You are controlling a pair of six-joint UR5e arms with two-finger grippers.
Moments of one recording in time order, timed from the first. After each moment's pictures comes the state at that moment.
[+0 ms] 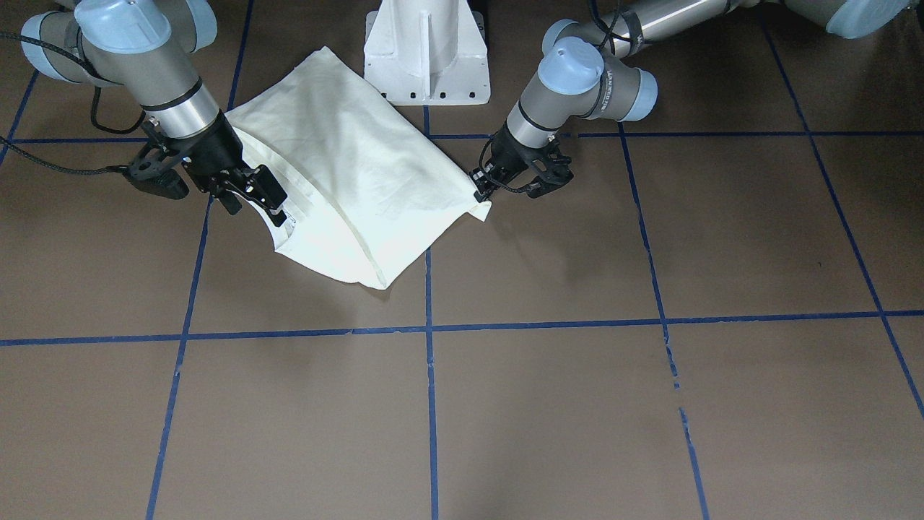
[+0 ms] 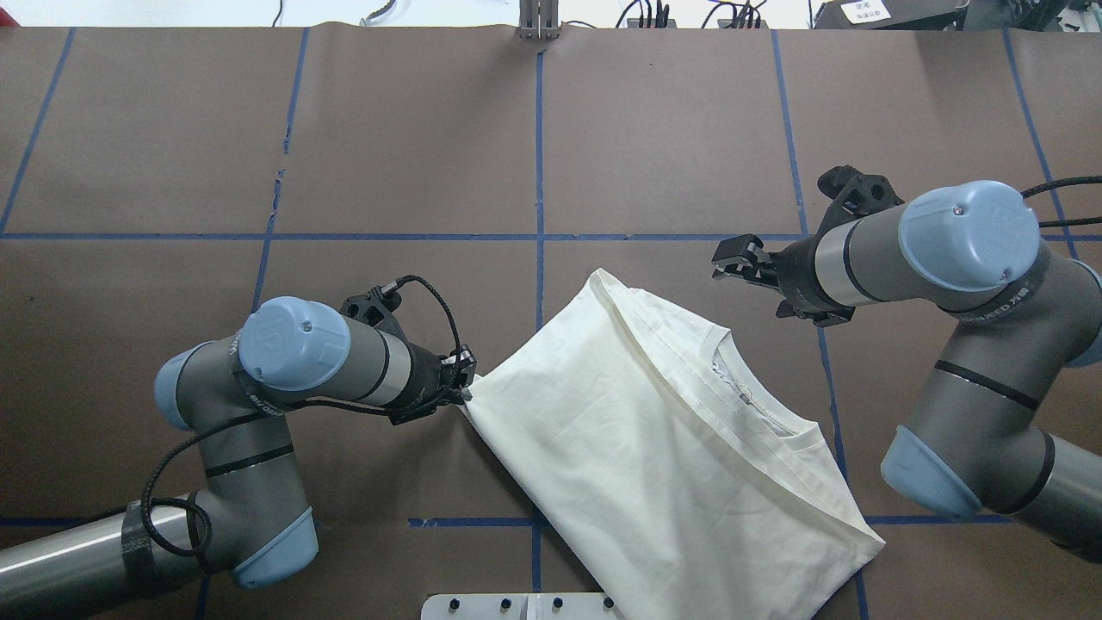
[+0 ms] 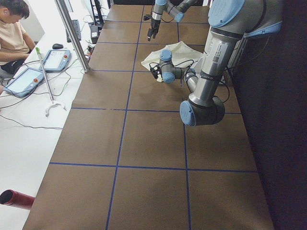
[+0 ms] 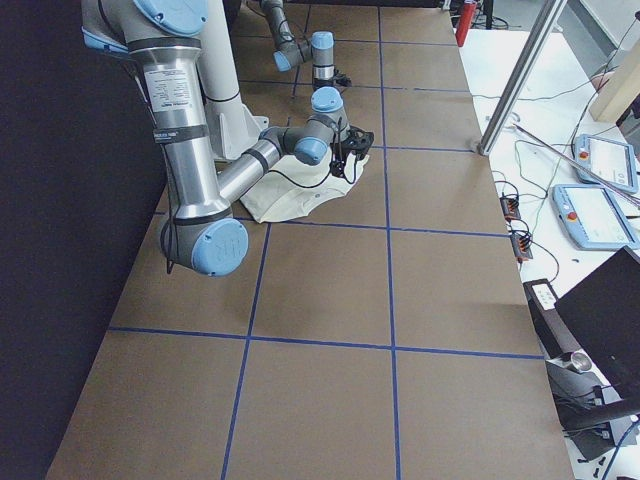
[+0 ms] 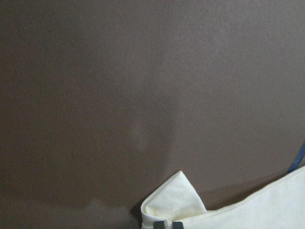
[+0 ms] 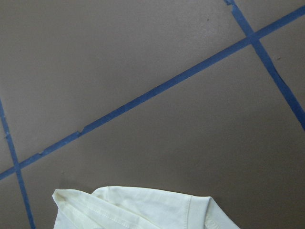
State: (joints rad) left arm -0.42 -2.03 -1.66 -2.15 -1.87 -1.93; right arm 0.66 -1.35 1.96 -1.20 1.86 1.65
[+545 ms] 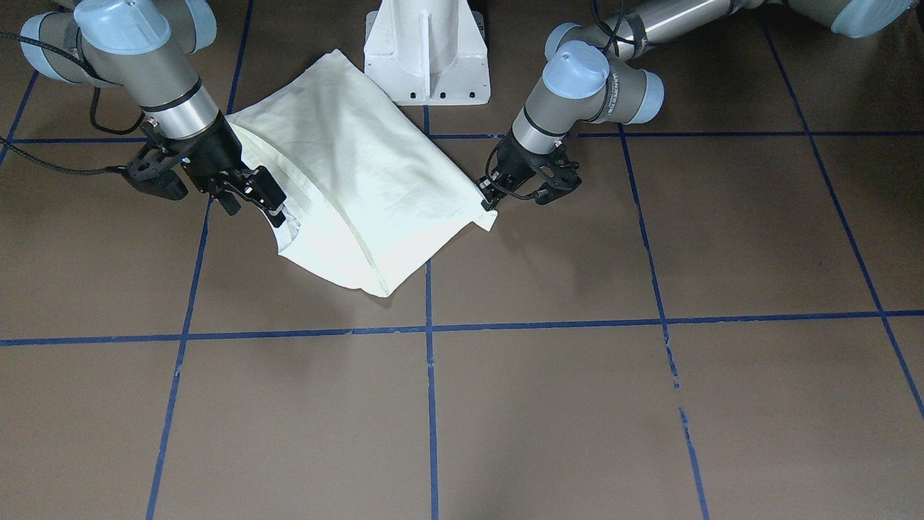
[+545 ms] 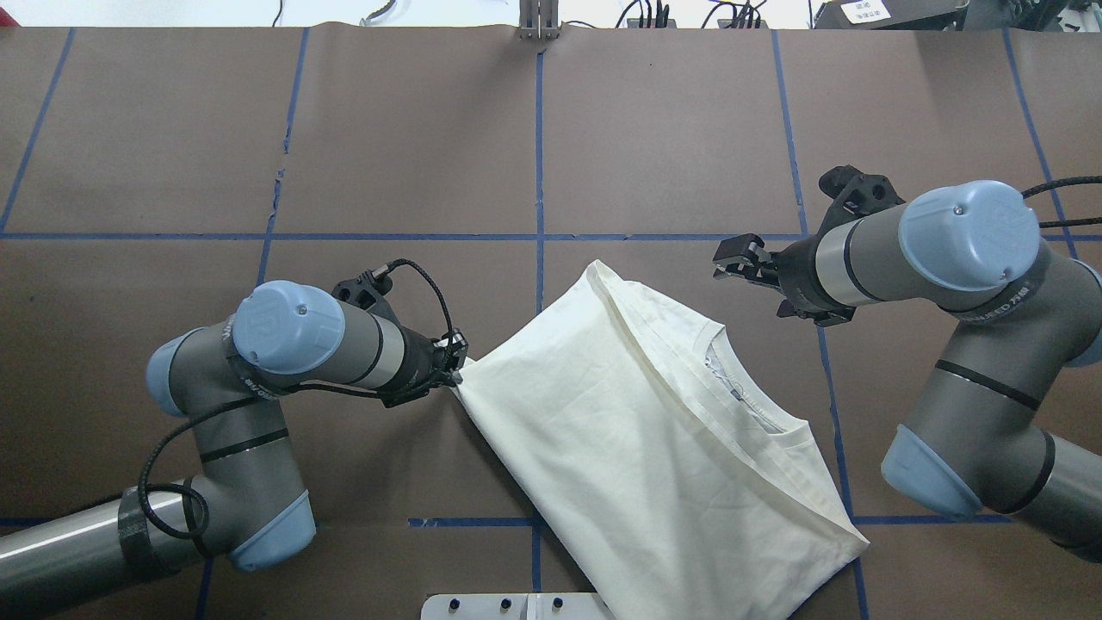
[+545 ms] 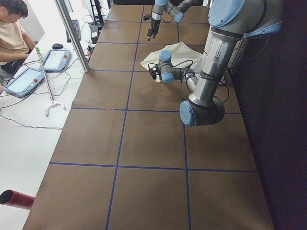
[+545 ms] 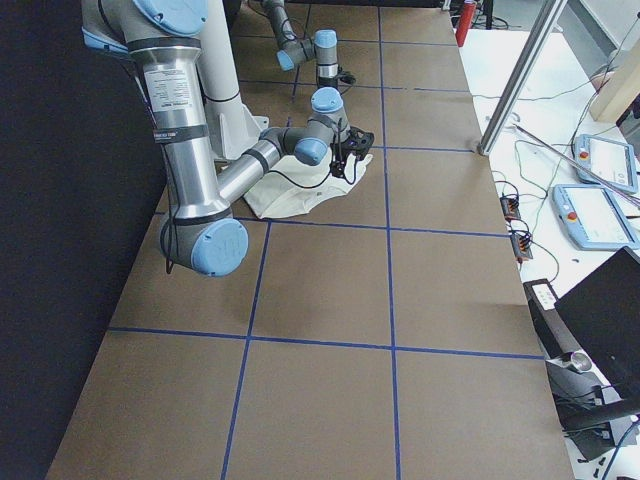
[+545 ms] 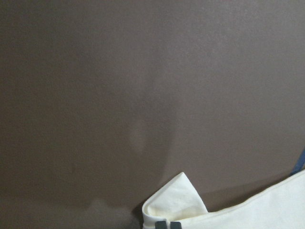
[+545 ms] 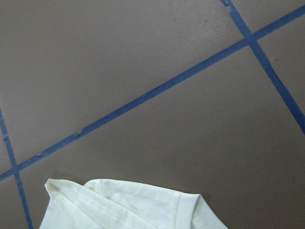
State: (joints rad) left arm -0.47 -2.03 -1.66 -2.12 -1.85 -1.91; right arm 0.66 -1.36 1.96 -1.20 1.86 1.65
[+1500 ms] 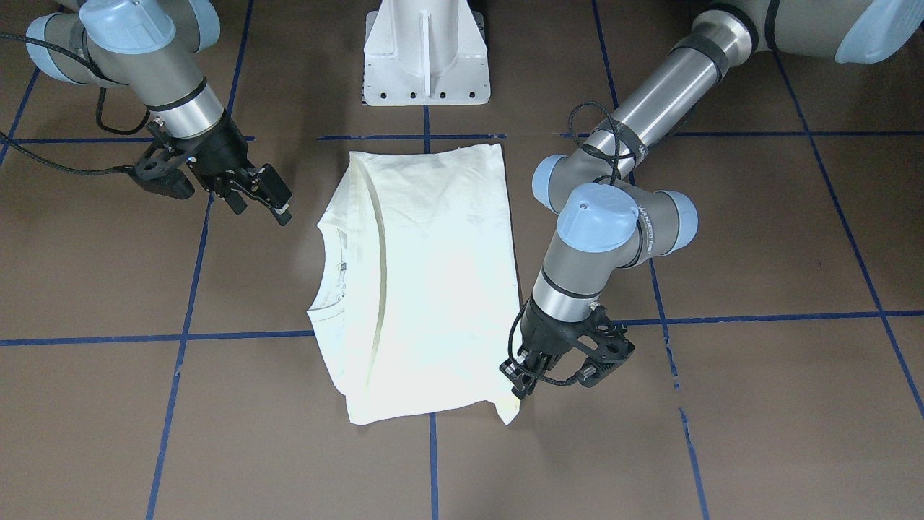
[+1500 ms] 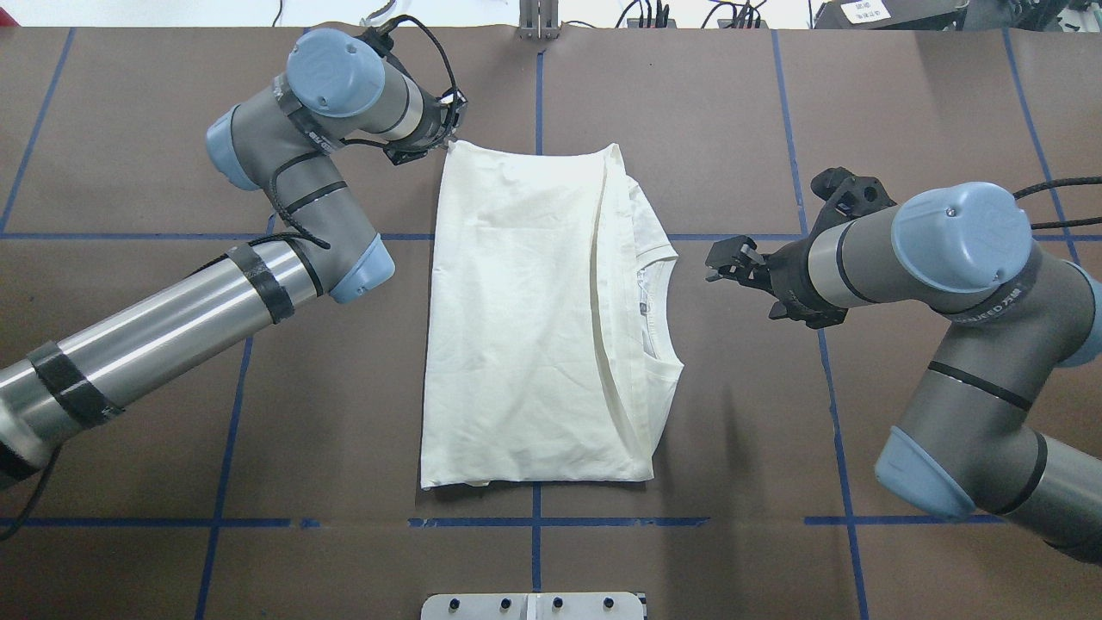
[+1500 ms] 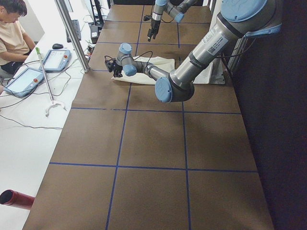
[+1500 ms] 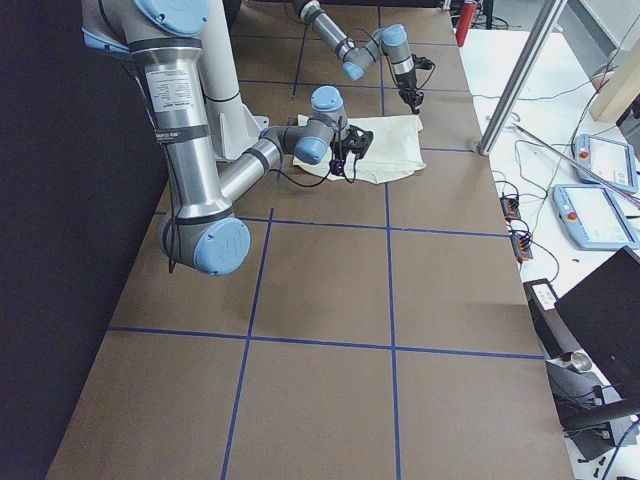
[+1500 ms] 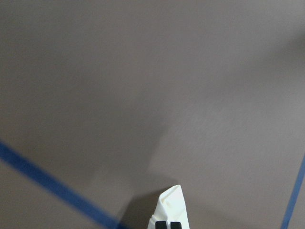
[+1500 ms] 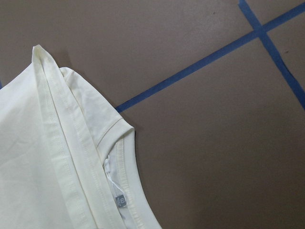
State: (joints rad) left arm -0.78 -2.45 -1.05 -2.29 -1.79 -1.73; right arm 0.65 -1.33 1.95 -1.20 1.86 1.66
